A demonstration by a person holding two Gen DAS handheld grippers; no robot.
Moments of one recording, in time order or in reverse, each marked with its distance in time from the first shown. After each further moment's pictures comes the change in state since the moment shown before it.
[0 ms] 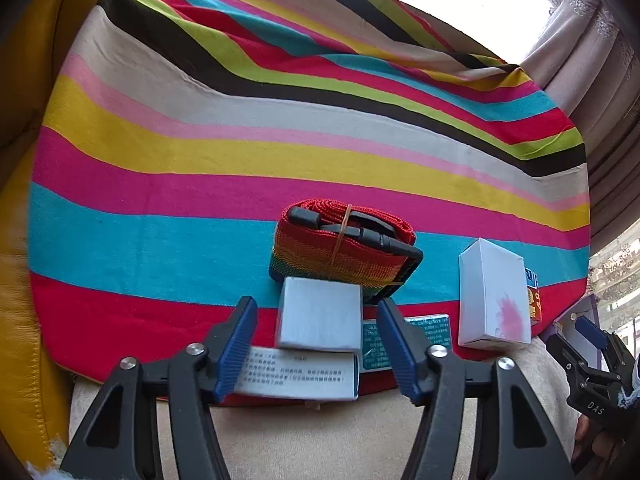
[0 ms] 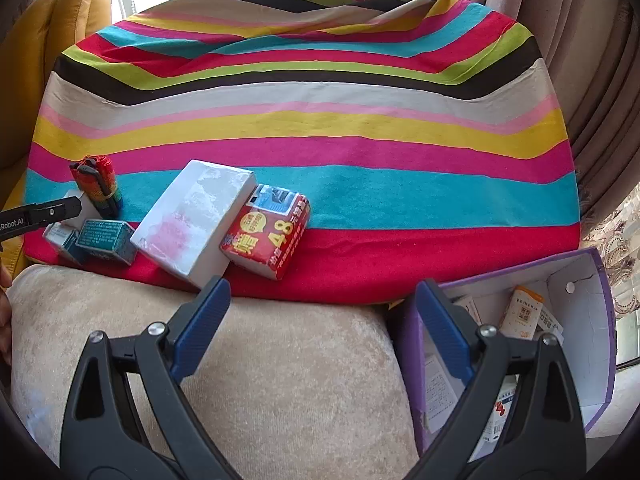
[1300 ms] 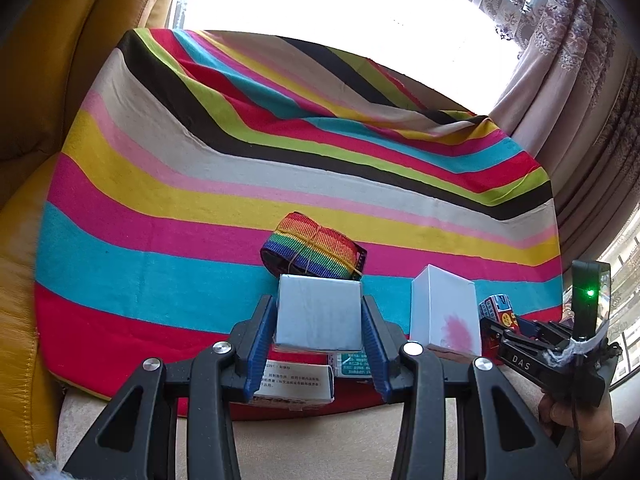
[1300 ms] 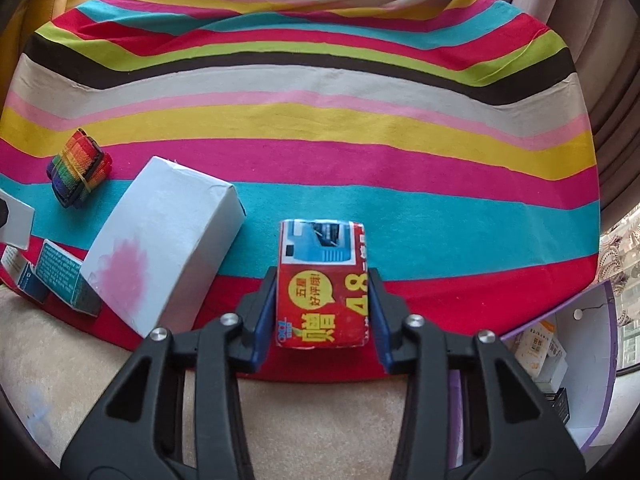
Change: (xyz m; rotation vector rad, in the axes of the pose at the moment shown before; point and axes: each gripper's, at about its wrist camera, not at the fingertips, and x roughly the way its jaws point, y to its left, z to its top) left arm -0.036 -0.002 -0.013 -0.002 -0.248 -0.072; right arm 0.051 0.023 0.025 -0.042 0.036 -0.062
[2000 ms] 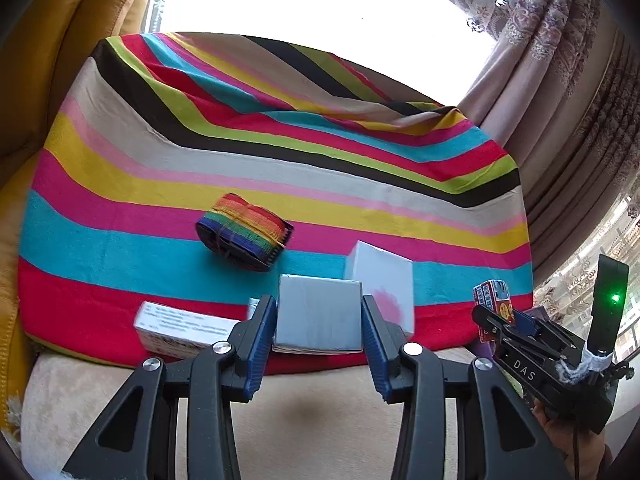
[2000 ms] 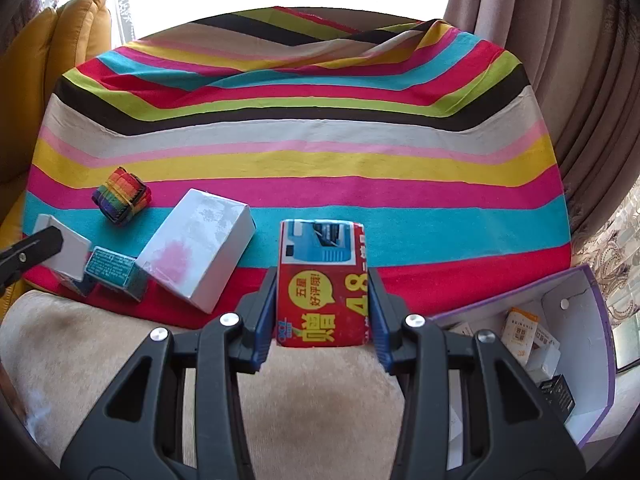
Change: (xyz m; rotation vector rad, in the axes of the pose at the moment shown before) left arm -0.019 -0.053 -0.019 0.016 0.023 -0.071; right arm -0.062 -0.020 -0.025 0.065 -0.161 0.035
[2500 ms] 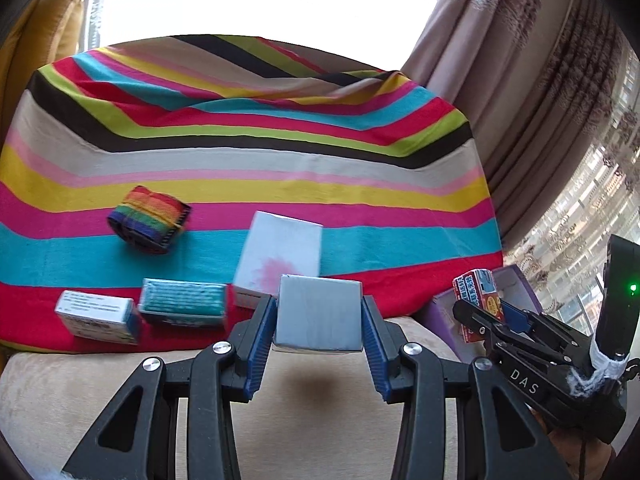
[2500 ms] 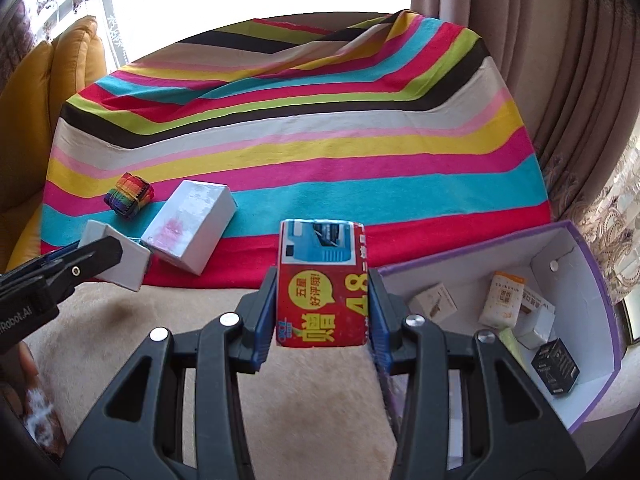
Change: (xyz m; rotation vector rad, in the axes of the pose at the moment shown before) left arm 0.009 -0.080 -0.023 0.135 0.056 -0.080; right arm -0.034 -0.046 -0.030 0.100 -0.004 0.035
